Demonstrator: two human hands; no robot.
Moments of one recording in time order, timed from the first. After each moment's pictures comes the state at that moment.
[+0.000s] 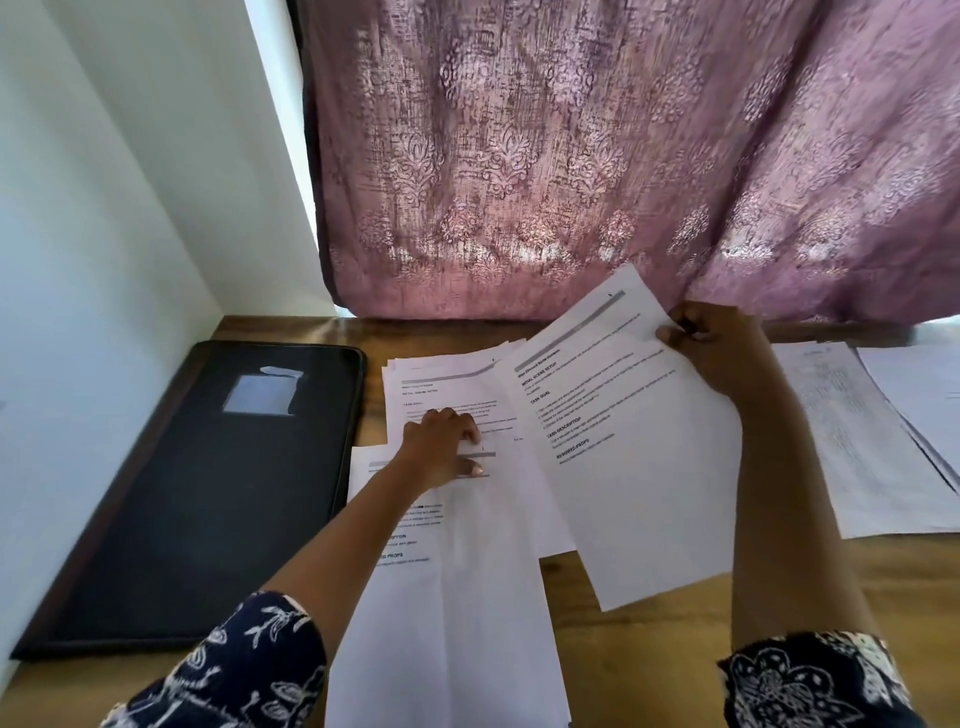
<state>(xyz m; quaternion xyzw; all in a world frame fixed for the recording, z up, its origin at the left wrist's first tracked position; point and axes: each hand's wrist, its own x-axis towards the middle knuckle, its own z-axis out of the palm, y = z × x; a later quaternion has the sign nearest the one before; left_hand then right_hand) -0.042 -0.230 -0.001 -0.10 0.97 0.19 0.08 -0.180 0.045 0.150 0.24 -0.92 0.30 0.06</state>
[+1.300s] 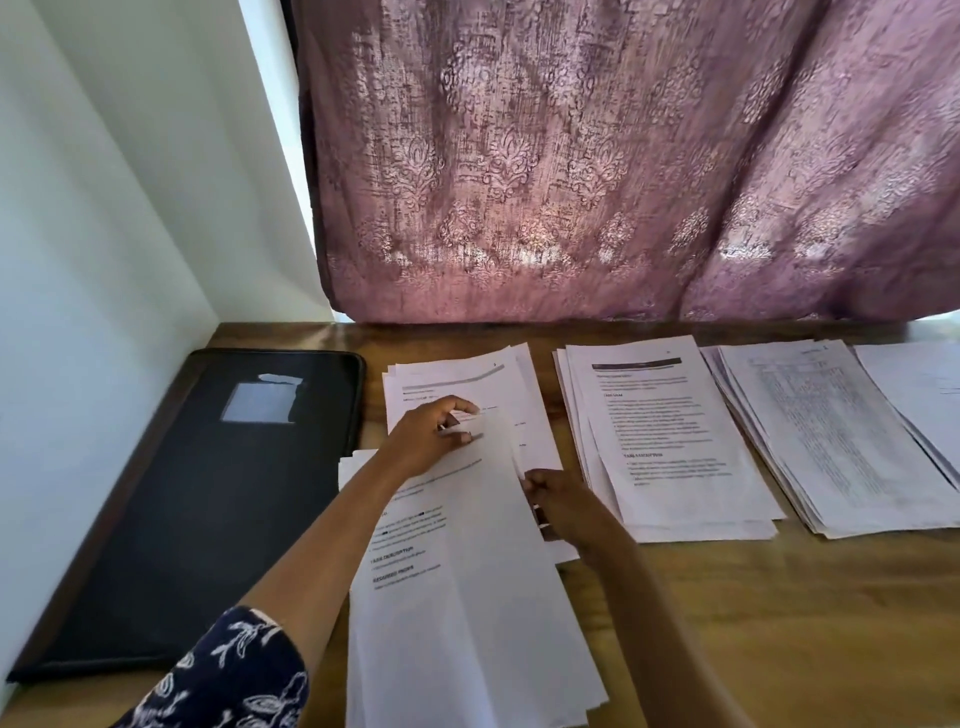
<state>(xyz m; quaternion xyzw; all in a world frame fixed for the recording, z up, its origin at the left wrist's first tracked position) -0.036 -0.247 0.017 -0.11 0.90 0.43 0.01 -0.053 -0.034 0.030 0.04 -0.78 0.49 -0.38</state>
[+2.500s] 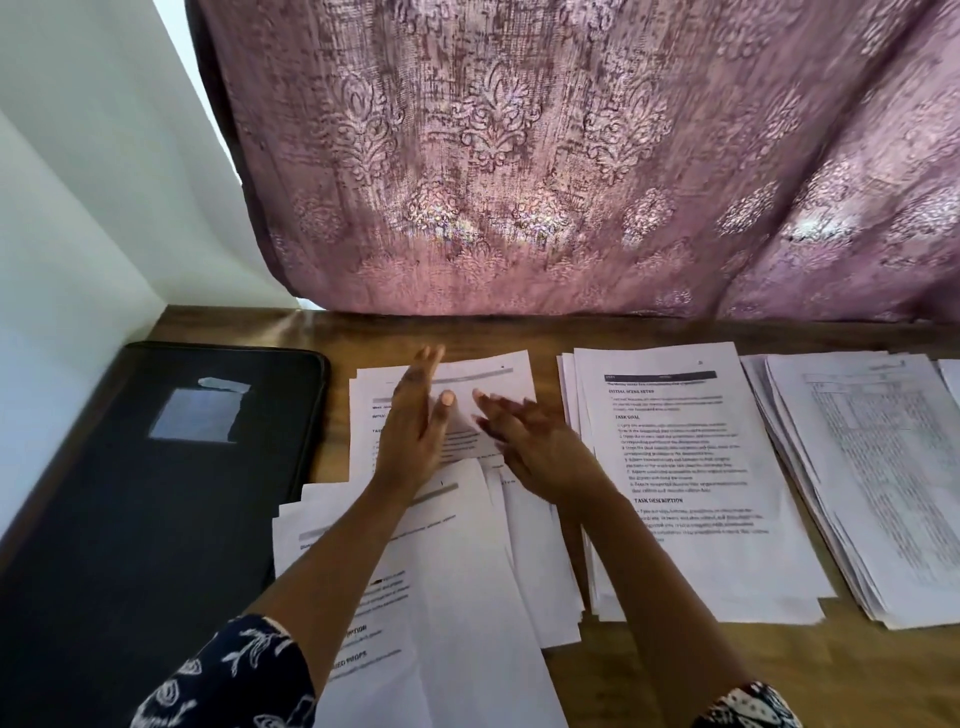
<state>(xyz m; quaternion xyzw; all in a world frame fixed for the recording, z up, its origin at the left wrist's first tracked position) -0.107 -0.242 -0.047 -0.14 0.84 0.46 -0.25 -0.184 -0.067 -0.023 0.55 -0.80 0.23 0.05</state>
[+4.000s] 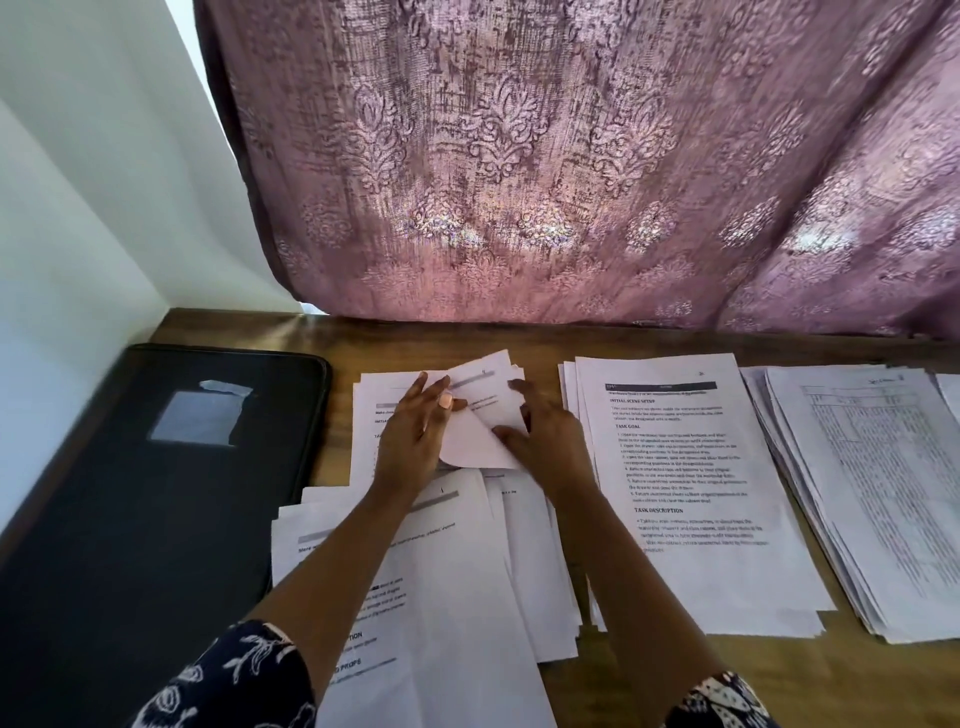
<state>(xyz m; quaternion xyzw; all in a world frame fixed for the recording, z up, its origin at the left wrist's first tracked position) -0.105 -0.243 -0.045 -0.21 0.81 0.50 -0.21 -0.195 -0.089 -0.026 0.29 -0.90 0.31 -0.02</state>
